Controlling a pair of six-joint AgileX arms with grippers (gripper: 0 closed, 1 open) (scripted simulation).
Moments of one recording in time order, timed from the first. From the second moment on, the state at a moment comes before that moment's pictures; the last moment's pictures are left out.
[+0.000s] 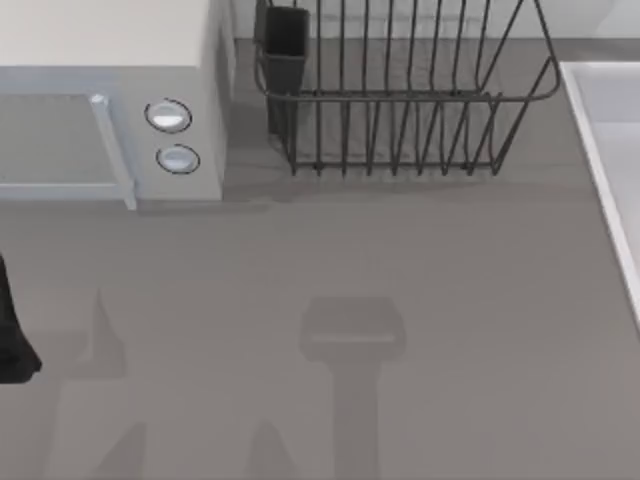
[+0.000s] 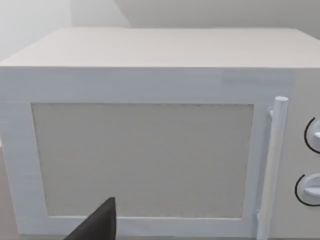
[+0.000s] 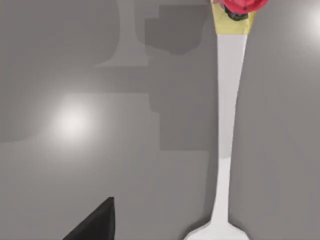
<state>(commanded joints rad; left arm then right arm) 0.00 0.00 0.00 0.00 0.00 0.00 -0.72 1.57 1.04 -1.04 -0.01 -1.26</state>
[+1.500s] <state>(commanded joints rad) 0.00 0.00 0.00 0.00 0.00 0.00 -0.72 1.77 0.82 -0.61 -0.01 -1.26</state>
